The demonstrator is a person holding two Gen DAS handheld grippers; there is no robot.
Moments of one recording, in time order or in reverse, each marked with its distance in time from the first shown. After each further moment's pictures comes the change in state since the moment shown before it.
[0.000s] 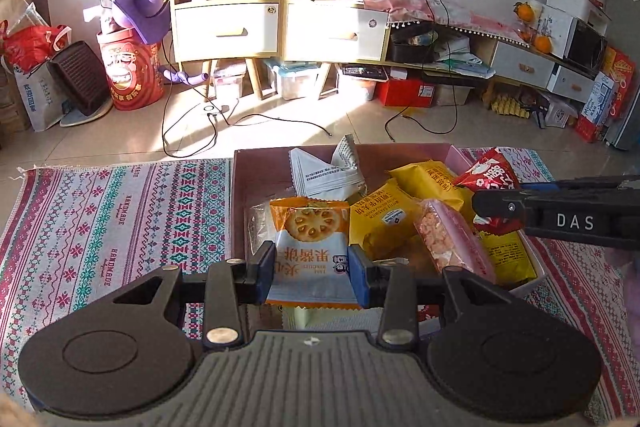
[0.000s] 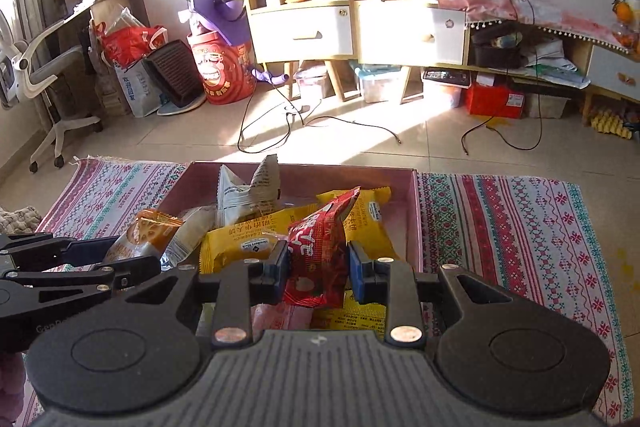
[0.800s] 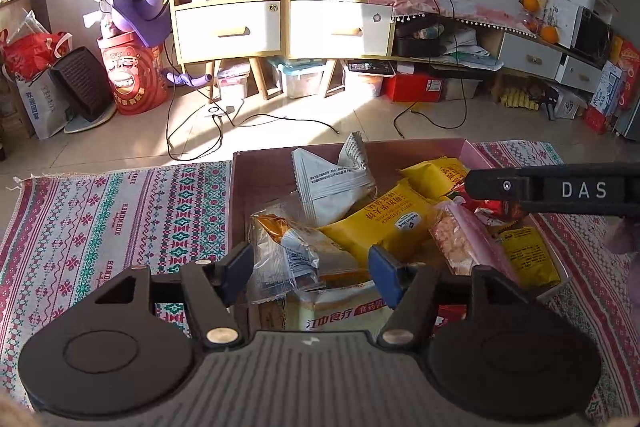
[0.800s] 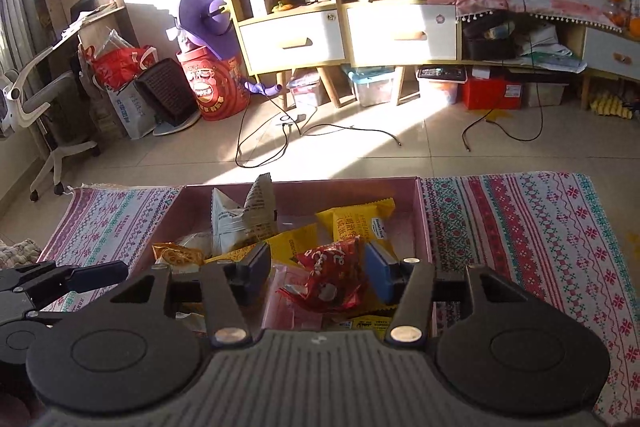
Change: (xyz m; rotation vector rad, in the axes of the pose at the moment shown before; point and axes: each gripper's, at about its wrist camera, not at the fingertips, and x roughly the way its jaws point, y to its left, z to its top) left arm 0.009 -0.006 0.004 0.034 0.008 0.034; right arm 0.006 -0.002 0.007 0.064 -0.018 0.011
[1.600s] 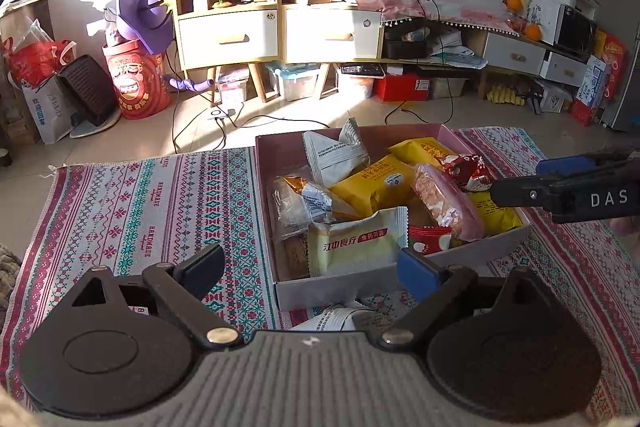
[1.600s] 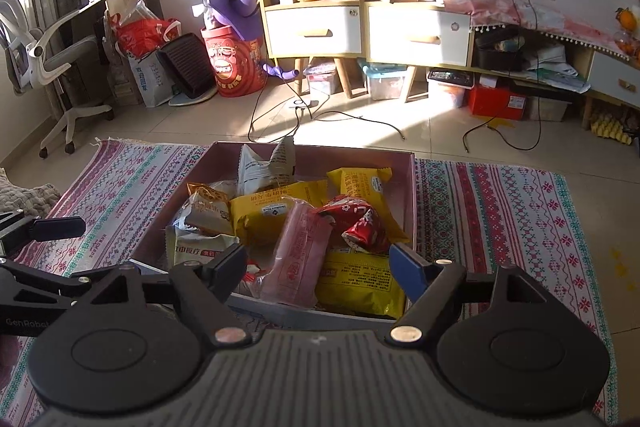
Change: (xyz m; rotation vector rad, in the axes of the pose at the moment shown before) left arm -0.054 0.014 -0.029 0.031 -0.017 -0.022; right arm -0.045 0.008 -0.024 -0.114 0.033 0.005
